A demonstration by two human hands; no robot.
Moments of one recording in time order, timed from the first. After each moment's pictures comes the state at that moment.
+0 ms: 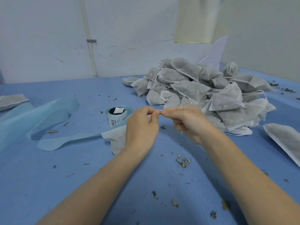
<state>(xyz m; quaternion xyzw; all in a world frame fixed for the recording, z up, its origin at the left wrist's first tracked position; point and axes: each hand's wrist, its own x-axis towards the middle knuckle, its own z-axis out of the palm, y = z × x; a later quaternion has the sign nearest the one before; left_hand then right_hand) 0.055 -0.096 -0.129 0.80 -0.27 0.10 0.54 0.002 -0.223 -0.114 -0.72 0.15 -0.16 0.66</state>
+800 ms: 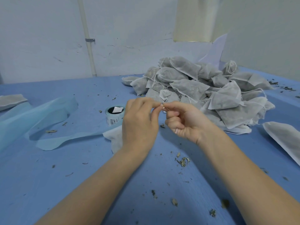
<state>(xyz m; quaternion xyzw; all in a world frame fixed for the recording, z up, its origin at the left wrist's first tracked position) 0.048 -0.092 -0.124 0.74 -0.34 0.33 0.48 0.002 -0.210 -0.101 -0.46 0.17 -0.06 0.87</state>
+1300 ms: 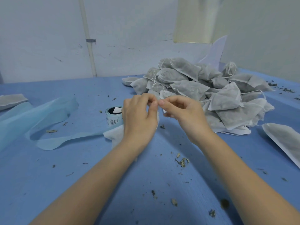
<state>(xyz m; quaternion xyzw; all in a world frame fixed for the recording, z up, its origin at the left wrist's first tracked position) 0.057 -0.092 -0.115 0.78 -0.32 0.18 0.51 -0.004 -0.204 -0.108 -0.74 0.07 -0.31 0.60</state>
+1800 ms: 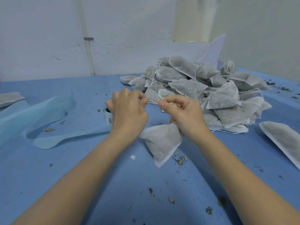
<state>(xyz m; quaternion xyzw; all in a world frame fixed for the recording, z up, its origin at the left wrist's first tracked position) 0.071 -0.084 -0.104 0.85 -0.28 0.25 0.37 -0.001 -0.204 -0.112 -0.76 0.11 -0.34 0.54</state>
